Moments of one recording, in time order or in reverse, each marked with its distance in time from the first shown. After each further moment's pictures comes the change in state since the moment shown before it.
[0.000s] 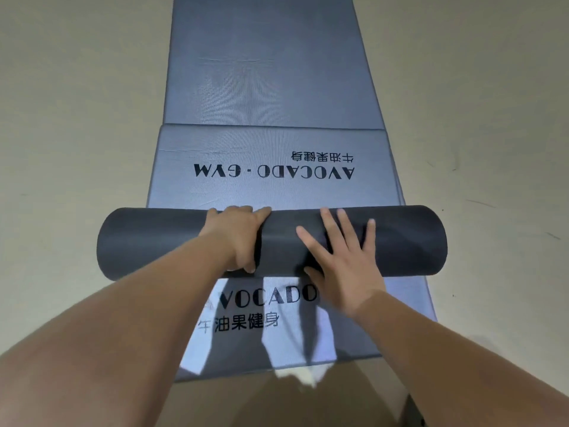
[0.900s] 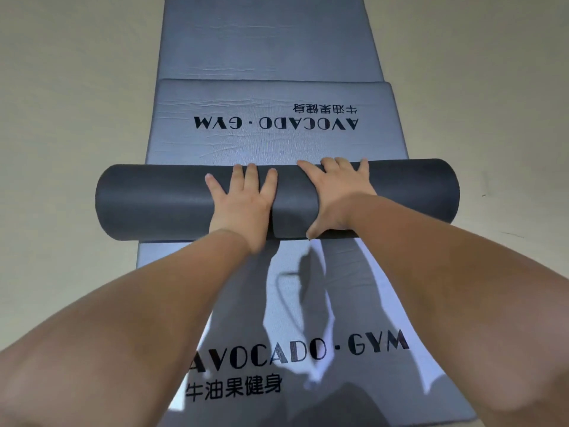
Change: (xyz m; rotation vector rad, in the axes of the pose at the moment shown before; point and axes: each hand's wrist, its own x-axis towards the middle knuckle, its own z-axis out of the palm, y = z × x) left_hand 0.116 -0.009 -0.023 0.183 0.357 -0.174; right_hand 0.220 0.060 -0.045 -0.087 -0.310 0.078
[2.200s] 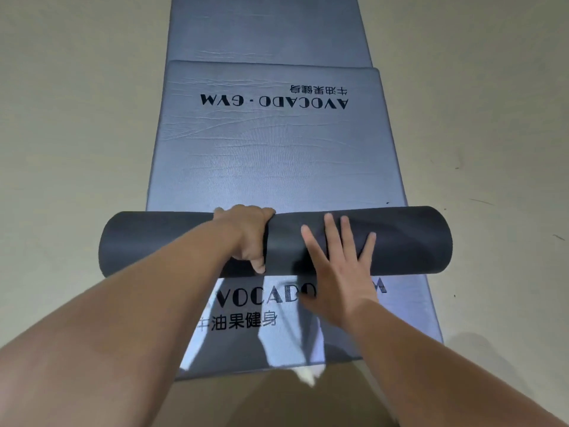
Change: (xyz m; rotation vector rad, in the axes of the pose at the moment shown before) left_hand -0.097 0.003 -0.020 -0.247 -0.541 0.144; right_hand -0.205 -0.063 0.112 0.137 0.152 0.029
